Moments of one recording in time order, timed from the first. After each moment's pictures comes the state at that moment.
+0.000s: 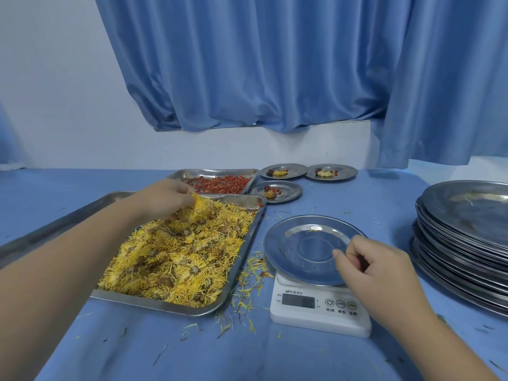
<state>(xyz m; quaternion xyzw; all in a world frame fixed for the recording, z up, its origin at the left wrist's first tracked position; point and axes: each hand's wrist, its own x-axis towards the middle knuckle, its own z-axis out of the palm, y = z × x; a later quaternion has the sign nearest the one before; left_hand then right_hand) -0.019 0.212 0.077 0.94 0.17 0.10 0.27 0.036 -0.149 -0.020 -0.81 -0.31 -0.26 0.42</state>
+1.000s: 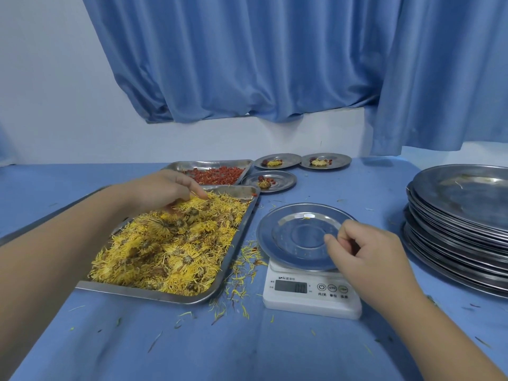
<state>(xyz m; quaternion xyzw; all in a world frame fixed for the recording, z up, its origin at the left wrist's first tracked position) -0.025 0.192 0.086 0.94 0.12 0.04 0.32 0.033 -0.149 -0.017 -0.81 -0.30 -0.24 0.44</state>
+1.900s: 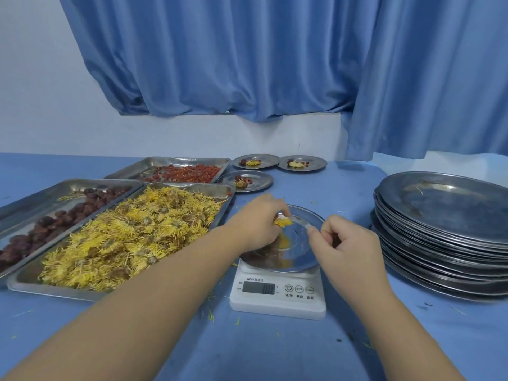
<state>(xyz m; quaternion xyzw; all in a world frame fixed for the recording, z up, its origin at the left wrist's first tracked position) 0.065 0.026 0.010 0.98 -0.06 0.10 0.16 0.045 -0.158 -0.016 -0.80 -0.26 -0.26 0.48</state>
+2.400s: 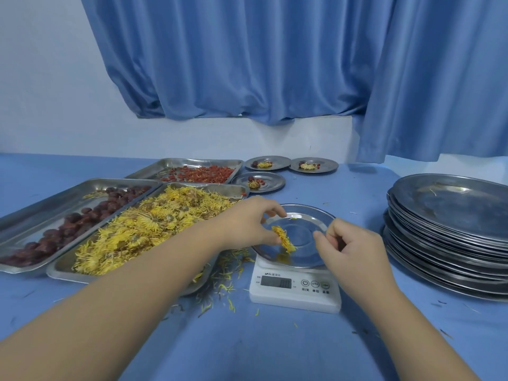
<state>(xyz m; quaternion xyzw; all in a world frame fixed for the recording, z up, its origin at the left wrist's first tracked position) 0.016 0.062 0.028 0.96 -0.06 0.06 0.25 0.037 -0.150 -0.020 -0.81 -0.28 -0.26 0.45</state>
